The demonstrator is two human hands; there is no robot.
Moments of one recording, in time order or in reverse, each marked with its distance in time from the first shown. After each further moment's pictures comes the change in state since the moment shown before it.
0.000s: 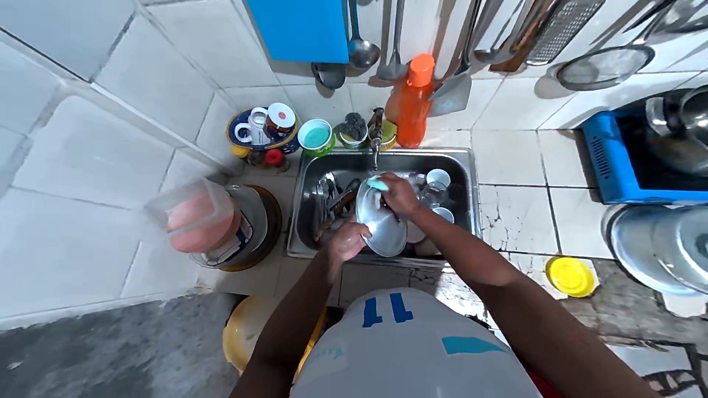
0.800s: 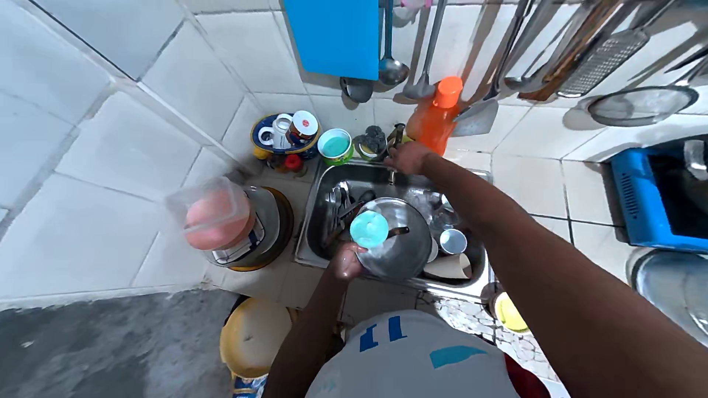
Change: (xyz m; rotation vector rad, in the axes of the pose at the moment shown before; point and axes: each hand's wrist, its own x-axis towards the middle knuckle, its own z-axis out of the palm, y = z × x) left_hand 0.007 -0.041 -0.046 -0.476 0.029 0.074; right_hand 0.164 0.024 -0.054 -0.963 -0.614 -0.487
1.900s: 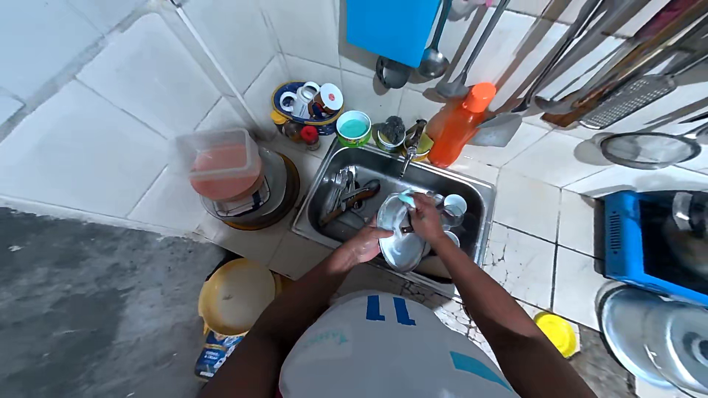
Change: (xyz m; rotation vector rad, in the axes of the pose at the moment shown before) left_hand -0.009 -0.013 0.052 0.204 -0.120 0.034; right_hand -0.110 -0.158 0.054 0.900 0.465 0.493
